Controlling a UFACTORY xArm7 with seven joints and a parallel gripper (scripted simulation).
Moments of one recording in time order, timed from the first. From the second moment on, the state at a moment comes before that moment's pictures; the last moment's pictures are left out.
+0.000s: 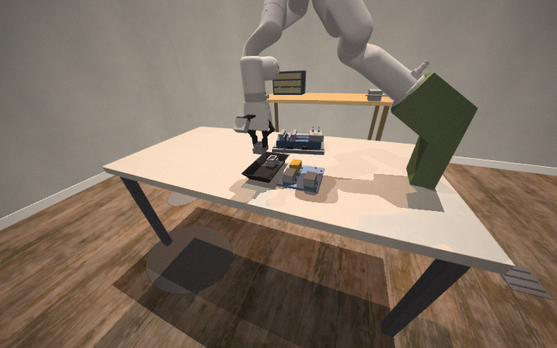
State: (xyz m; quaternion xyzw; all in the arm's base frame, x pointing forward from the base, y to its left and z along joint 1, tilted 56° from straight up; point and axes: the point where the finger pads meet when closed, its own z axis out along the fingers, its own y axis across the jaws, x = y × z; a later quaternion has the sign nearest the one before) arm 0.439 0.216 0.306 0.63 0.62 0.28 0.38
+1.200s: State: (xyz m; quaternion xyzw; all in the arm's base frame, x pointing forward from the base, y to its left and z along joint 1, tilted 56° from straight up) arm 0.471 0.211 0.285 0.63 0.62 0.28 0.38
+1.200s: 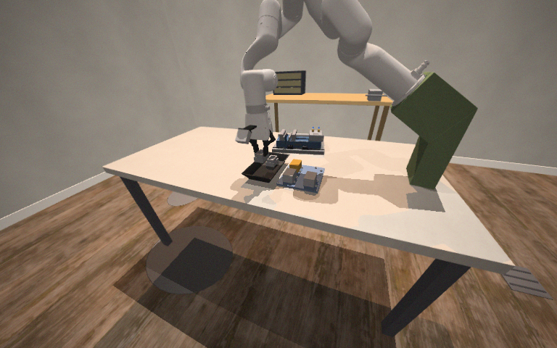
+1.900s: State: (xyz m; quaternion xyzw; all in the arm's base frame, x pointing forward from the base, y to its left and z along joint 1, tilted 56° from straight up) arm 0.499 0.207 0.266 0.63 0.62 0.29 0.38
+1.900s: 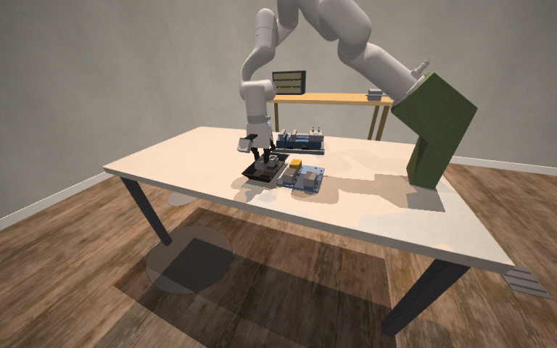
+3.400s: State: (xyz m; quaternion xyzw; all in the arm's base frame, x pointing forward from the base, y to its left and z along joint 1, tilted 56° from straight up) arm 0.521 0.204 0.252 0.63 0.62 0.29 0.38
